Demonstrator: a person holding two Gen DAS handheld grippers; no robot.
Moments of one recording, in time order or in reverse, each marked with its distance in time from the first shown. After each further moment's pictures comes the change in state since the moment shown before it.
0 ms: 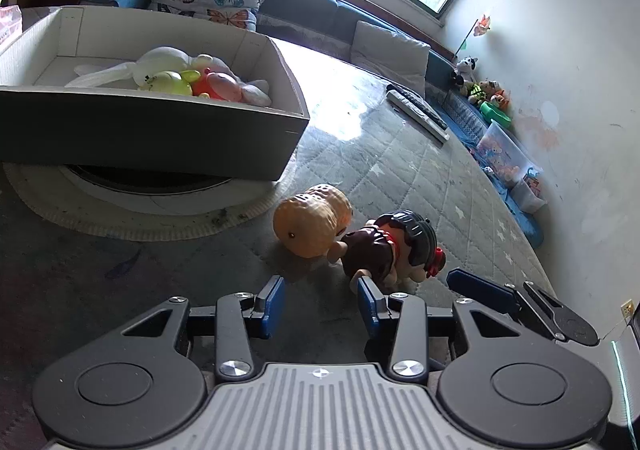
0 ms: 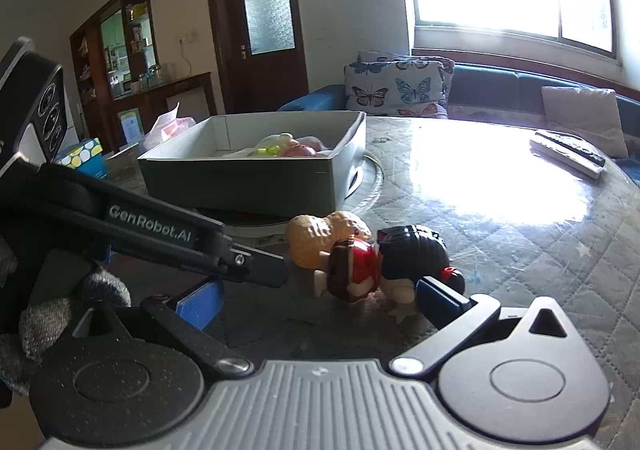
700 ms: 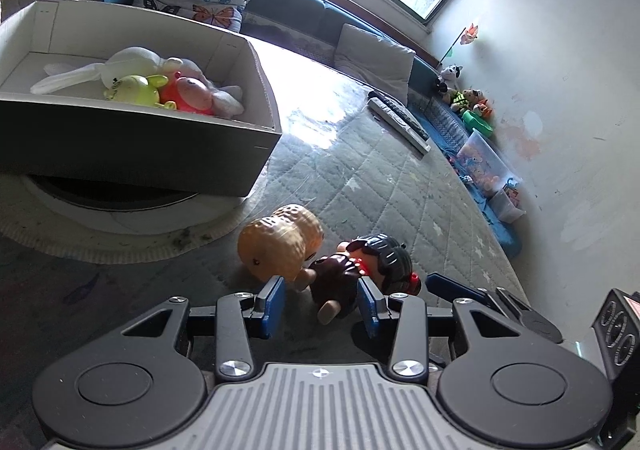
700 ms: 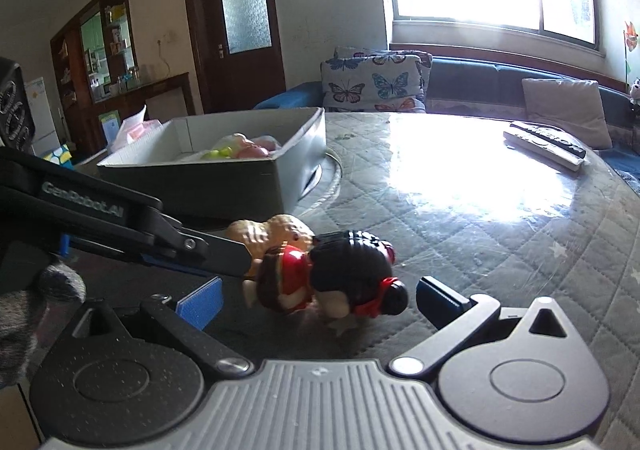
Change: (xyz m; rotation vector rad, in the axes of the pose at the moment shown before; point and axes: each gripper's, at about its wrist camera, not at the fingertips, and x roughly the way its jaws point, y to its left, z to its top) left arm 0.014 -0.006 0.017 -0.038 -0.002 -0.077; right arm 0.020 -0.039 0.005 0.016 0.016 -0.040
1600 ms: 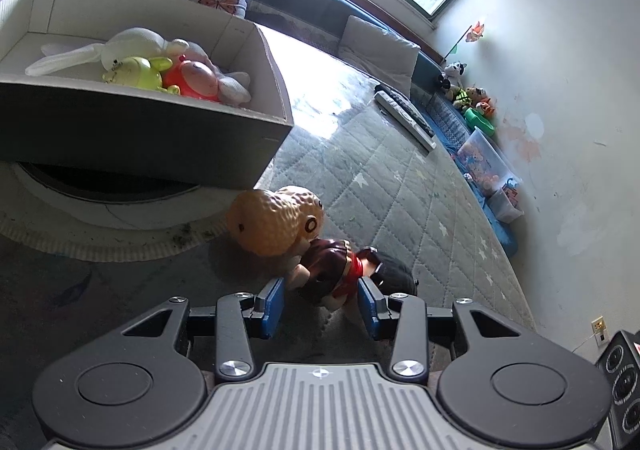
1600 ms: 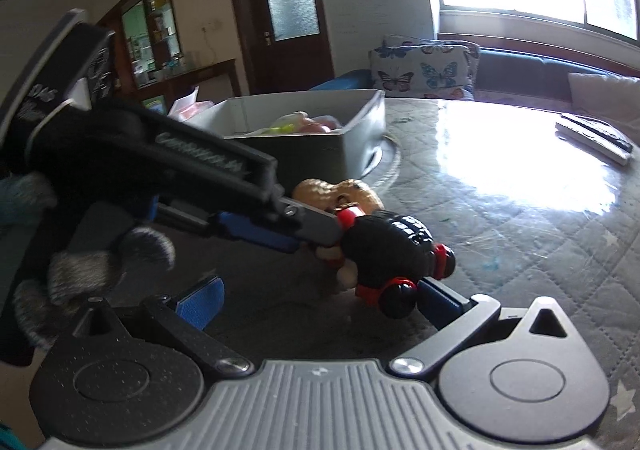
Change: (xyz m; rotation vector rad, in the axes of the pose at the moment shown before) left arm 0.007 0.010 0.003 -0.038 0.025 -0.014; right arm -0.011 0.027 -0.015 -0.045 0.028 0.149
